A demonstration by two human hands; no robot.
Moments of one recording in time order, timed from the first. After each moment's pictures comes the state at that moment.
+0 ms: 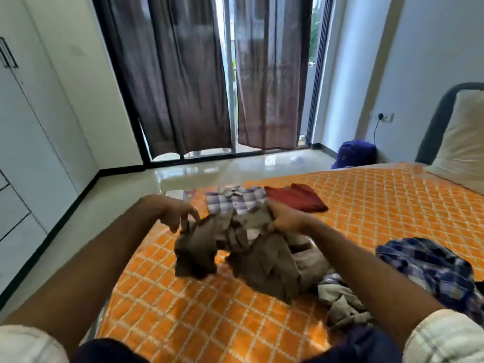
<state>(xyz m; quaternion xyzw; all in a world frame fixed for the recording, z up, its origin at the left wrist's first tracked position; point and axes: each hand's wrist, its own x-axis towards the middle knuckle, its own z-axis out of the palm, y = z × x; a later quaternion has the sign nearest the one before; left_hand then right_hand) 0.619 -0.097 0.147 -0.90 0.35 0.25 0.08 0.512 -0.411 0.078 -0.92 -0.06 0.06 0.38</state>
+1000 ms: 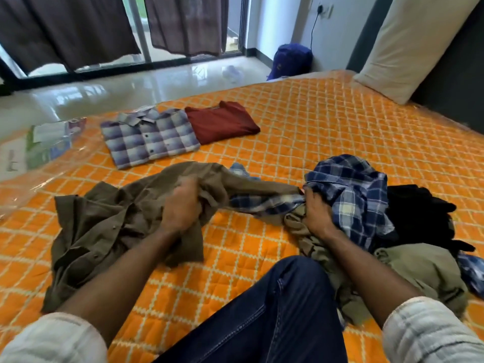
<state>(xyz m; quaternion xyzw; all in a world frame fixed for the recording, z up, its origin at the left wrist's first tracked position) 0.552 -0.319 -0.096 -0.92 0.32 -0.01 -0.21 0.350 -0.621 -0.123 -0.95 0.31 0.00 0.07</state>
